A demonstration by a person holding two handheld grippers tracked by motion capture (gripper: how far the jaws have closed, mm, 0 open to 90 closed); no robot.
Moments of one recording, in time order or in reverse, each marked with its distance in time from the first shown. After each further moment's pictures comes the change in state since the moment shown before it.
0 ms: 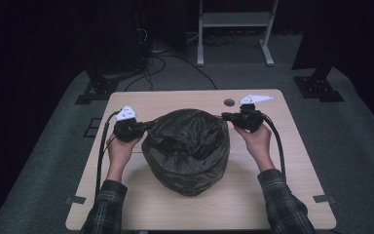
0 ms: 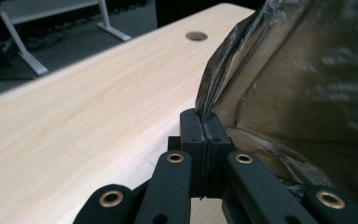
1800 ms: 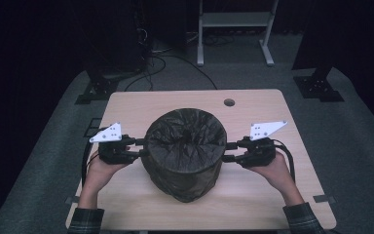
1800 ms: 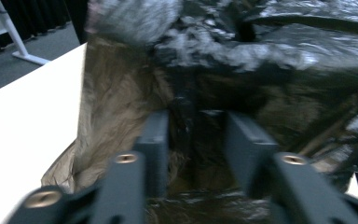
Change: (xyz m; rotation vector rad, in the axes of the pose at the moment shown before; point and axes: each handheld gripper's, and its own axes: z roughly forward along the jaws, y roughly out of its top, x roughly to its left) left arm -0.052 0.001 -0.074 -0.050 -0.300 0.154; right arm 0.072 -0.034 -0.073 0.000 0.420 -0.232
